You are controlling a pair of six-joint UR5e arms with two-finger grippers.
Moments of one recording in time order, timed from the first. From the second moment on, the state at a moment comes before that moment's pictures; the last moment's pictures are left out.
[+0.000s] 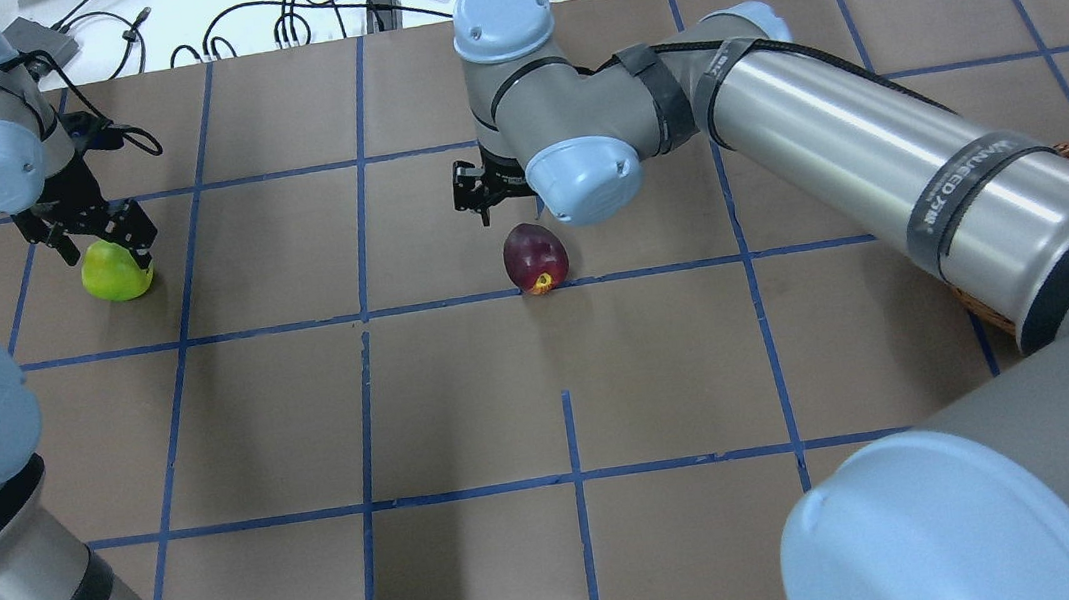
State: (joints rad) left arm -1.20 -2.22 -1.39 -1.22 1.79 0.50; right arm 1.96 -0.99 1.45 -2.09 -1.56 0.45
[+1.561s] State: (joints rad) left arm -1.20 -2.23 -1.41 -1.20 1.79 0.50; right arm 1.64 -1.20 1.51 -1.90 -1.59 0.07
